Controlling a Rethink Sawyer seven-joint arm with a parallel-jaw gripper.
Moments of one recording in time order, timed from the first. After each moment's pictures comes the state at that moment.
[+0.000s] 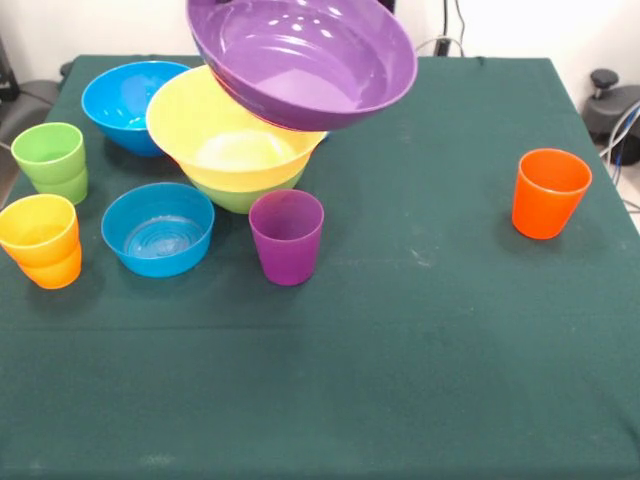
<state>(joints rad) -0.79 -1.00 0.48 1.85 -0.09 0.59 2.10</state>
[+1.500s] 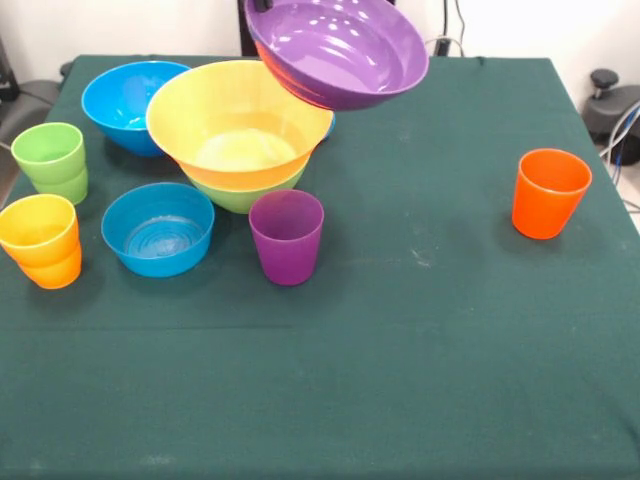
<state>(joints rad) -0.95 -1.00 0.69 2.03 -0.28 0.56 2.08</state>
